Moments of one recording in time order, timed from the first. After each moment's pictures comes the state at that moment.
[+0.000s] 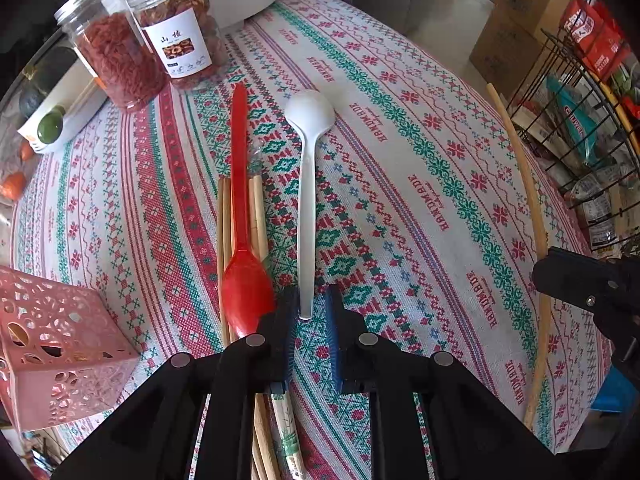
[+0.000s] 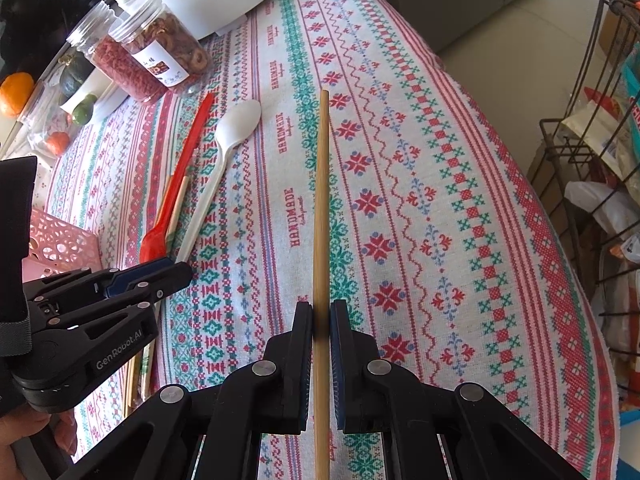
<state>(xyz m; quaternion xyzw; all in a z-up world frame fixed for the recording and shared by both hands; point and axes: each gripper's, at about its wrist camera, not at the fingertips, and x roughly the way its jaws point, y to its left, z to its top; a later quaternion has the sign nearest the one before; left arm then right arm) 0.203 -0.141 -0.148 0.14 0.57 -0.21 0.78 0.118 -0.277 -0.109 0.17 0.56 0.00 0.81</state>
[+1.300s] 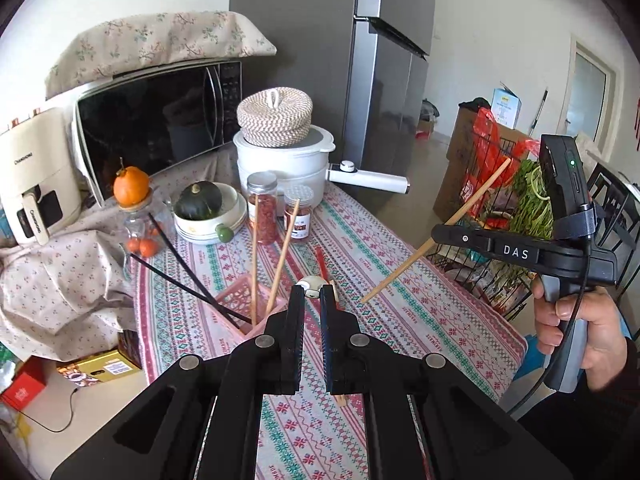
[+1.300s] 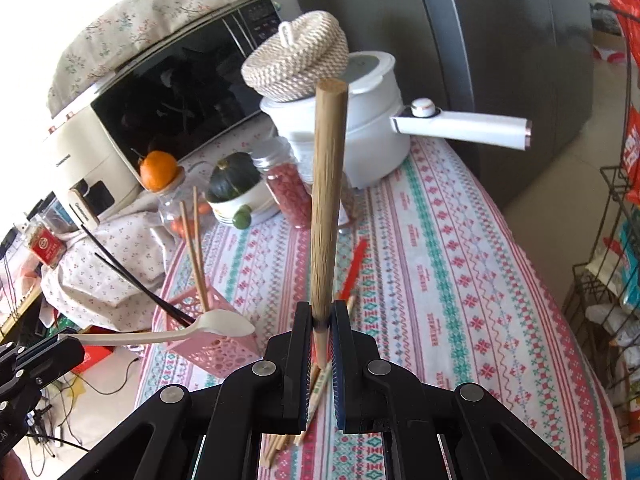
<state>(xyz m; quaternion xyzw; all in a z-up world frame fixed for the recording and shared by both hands) 0.046 0.068 0.076 0.03 0.32 -0.24 0.91 0.064 -0.196 0.033 0.15 0.36 0.06 0.92</state>
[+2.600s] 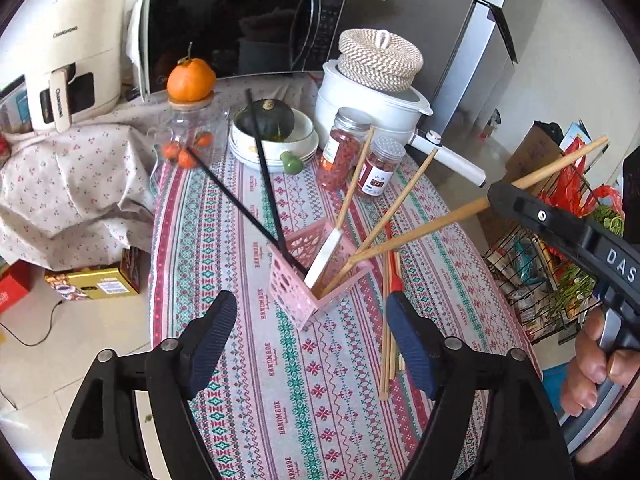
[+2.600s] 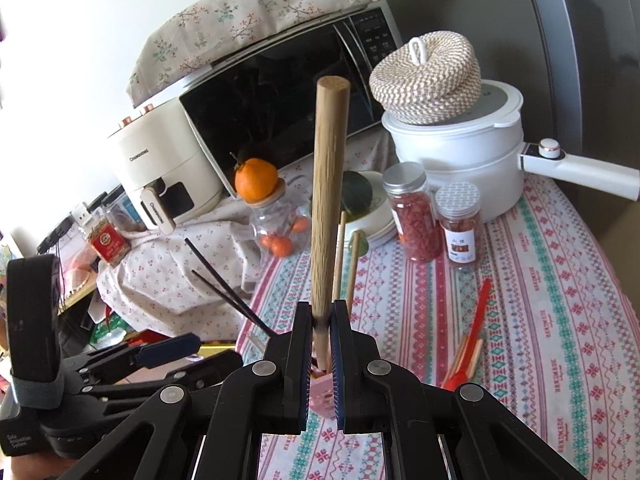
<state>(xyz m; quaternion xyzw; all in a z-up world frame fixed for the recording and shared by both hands) 0.122 0.120 -0.007 -0.07 0.44 -0.15 0.88 0.095 -0.098 0.052 0.14 0.32 0.16 0.92</state>
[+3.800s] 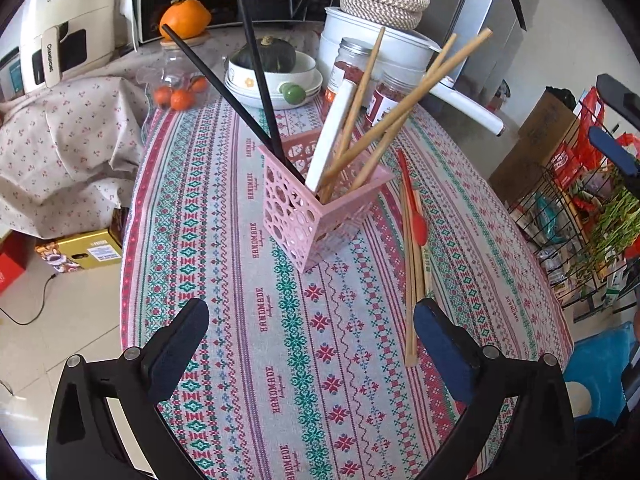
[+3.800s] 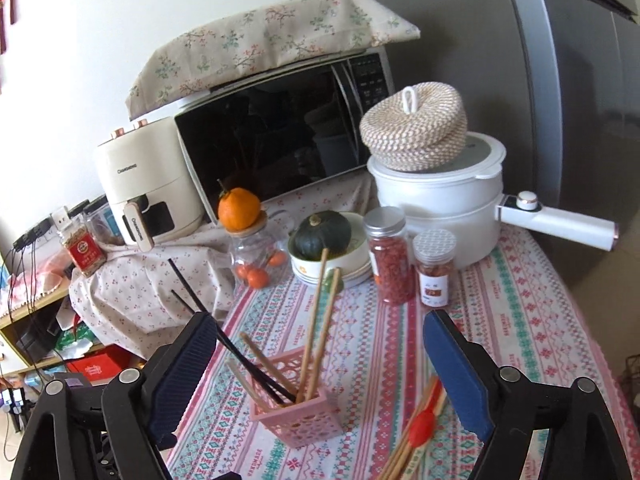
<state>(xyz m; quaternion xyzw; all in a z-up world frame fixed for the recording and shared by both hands) 0.109 0.089 -0.079 -0.04 0.47 -0.15 0.87 0.079 -0.103 0.059 0.09 0.26 0.11 0.95</state>
